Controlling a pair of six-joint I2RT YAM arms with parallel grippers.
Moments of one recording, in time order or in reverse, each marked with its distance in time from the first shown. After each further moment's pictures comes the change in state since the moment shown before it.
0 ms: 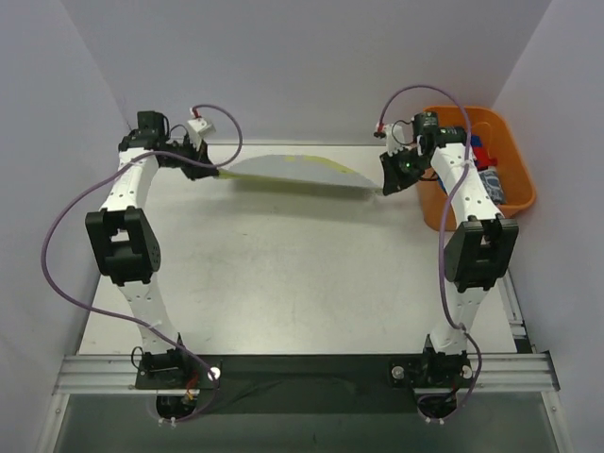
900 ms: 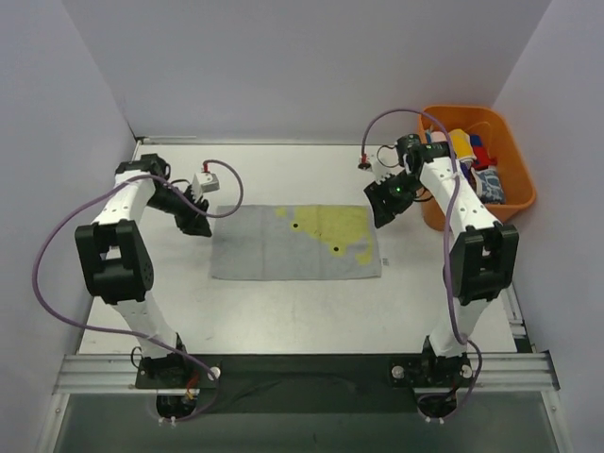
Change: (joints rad) left arm 0.059 -0.248 -0.501 -0.410 -0.087 0.543; right arm 0.095 -0.167 -0.326 -0.089 0.038 -0.108
